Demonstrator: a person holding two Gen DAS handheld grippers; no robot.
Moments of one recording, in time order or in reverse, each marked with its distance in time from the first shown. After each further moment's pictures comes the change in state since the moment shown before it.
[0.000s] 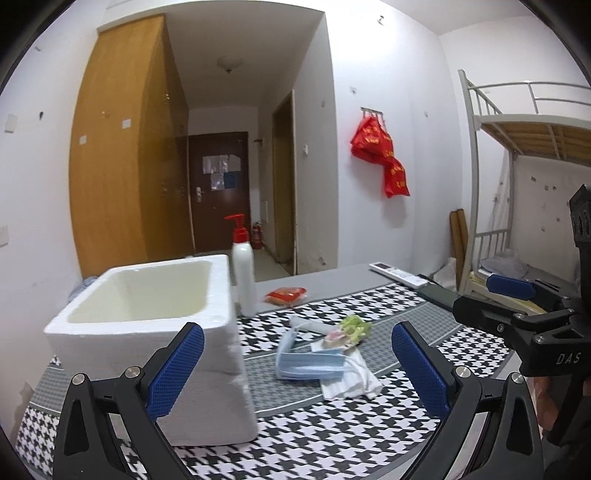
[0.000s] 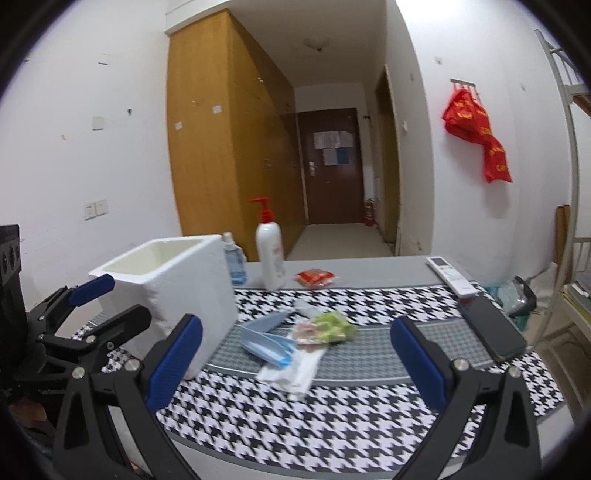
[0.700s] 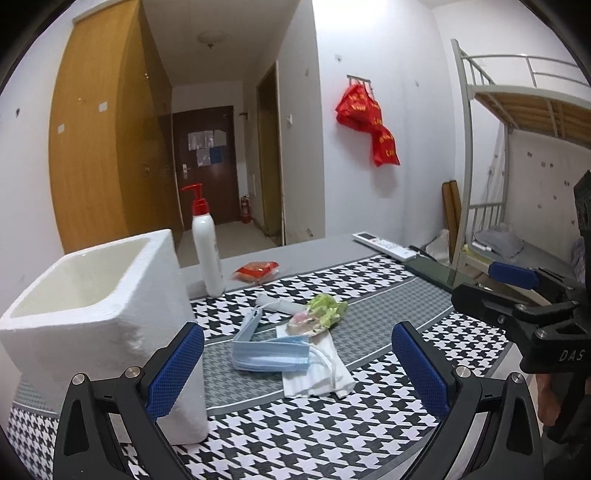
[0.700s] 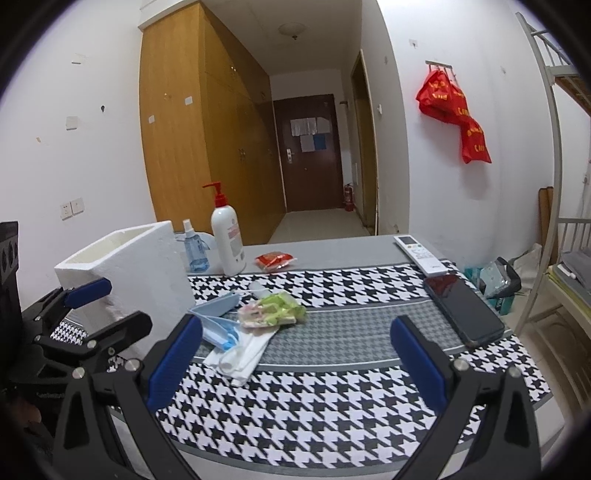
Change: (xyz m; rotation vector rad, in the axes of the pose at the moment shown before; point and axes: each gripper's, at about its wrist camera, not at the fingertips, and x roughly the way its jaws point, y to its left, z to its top) left arm 0.046 -0.044 -0.002 0.028 0.122 -0.024; right arm 0.014 -0.048 -0.011 0.041 0.051 -0.040
